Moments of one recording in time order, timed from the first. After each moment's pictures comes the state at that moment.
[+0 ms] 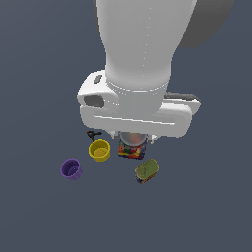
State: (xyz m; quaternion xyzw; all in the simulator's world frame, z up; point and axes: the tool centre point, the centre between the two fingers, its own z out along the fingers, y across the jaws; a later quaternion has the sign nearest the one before) arm 0.135 0.016 0.353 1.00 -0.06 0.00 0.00
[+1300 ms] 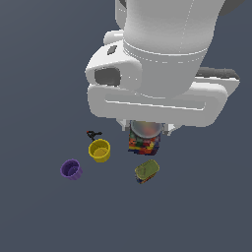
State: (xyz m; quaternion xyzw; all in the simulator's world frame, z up) arm 0.142 0.041 0.396 1.00 -0.06 0.00 0.00
